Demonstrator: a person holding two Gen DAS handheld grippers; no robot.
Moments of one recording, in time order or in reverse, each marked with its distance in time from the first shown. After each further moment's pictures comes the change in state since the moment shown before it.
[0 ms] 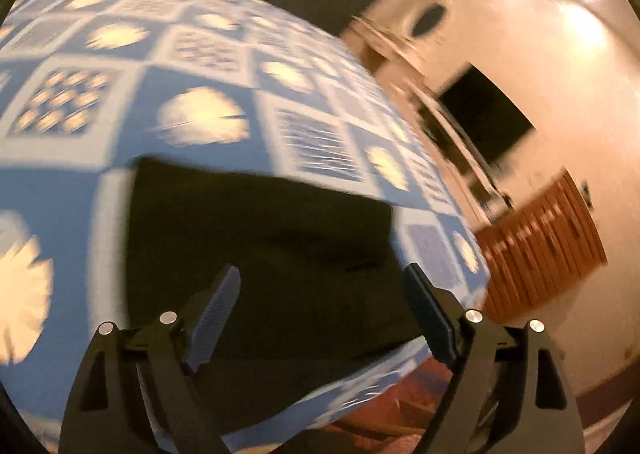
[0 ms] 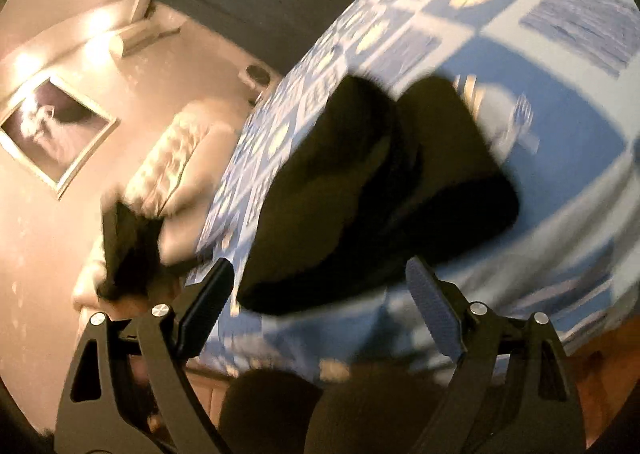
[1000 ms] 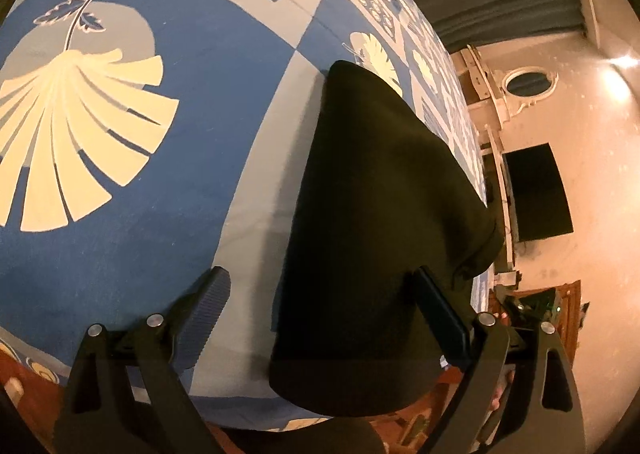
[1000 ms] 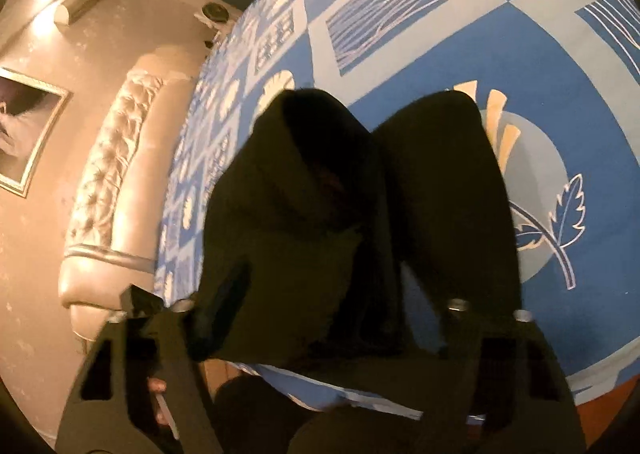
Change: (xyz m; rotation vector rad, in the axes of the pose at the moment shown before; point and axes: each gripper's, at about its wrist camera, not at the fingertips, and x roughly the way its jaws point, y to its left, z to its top) left arm 0.015 0.120 -0.039 -0.445 0.089 0.057; right arm 0.100 -0.026 0.089 0.037 0.323 -0.122
